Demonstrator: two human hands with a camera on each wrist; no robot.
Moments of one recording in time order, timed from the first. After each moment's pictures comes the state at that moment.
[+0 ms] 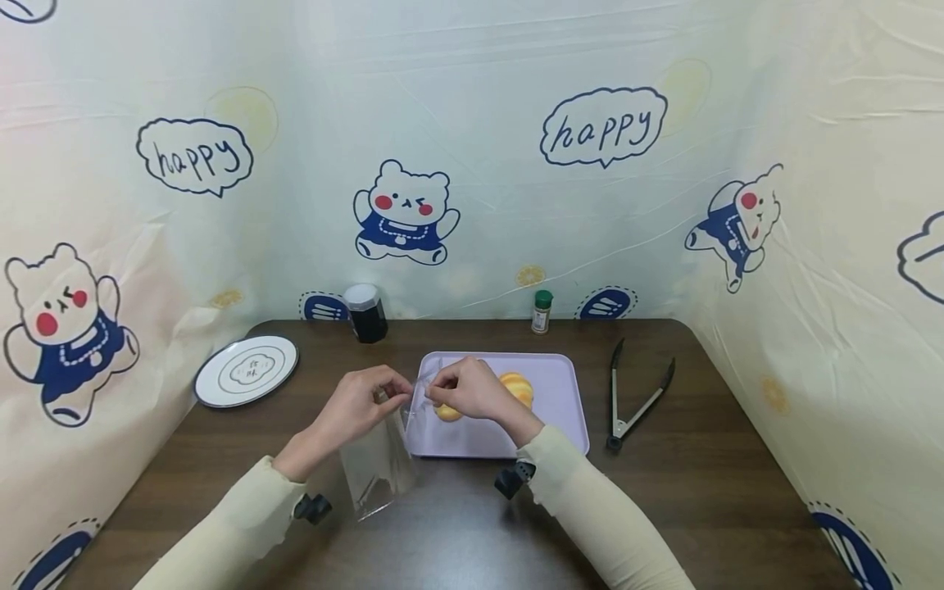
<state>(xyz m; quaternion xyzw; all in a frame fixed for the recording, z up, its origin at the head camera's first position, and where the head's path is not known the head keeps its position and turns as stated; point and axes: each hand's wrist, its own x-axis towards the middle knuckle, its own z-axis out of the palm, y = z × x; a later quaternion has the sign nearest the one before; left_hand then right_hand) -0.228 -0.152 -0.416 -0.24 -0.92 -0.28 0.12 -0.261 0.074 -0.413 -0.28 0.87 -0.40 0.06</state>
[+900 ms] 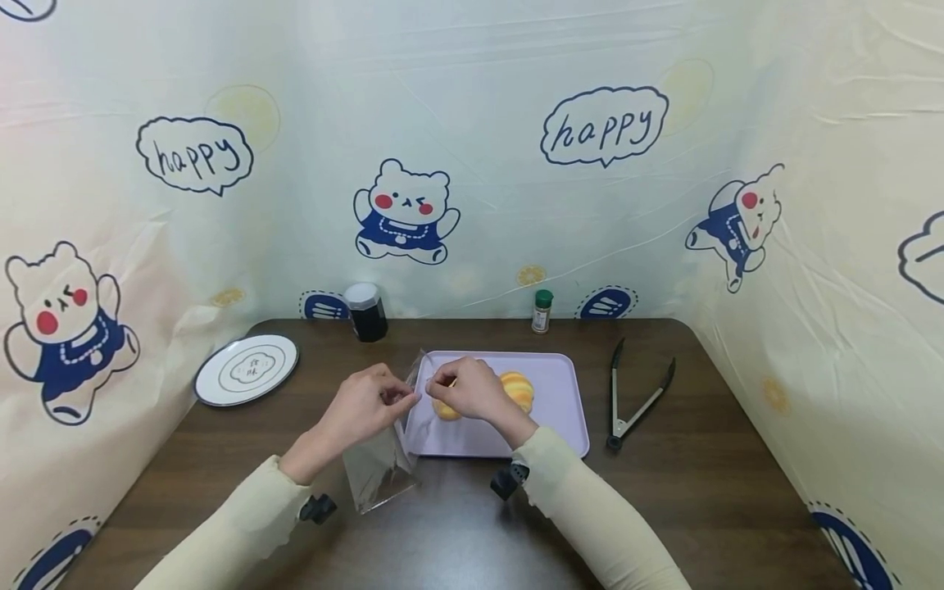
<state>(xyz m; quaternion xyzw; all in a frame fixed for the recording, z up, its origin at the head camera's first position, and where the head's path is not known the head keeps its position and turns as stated) -0.224 -0.142 -0.414 -0.20 -0.95 -0.23 0.11 -0.259 0.068 -0.412 -0.25 0.90 -0.36 0.01</state>
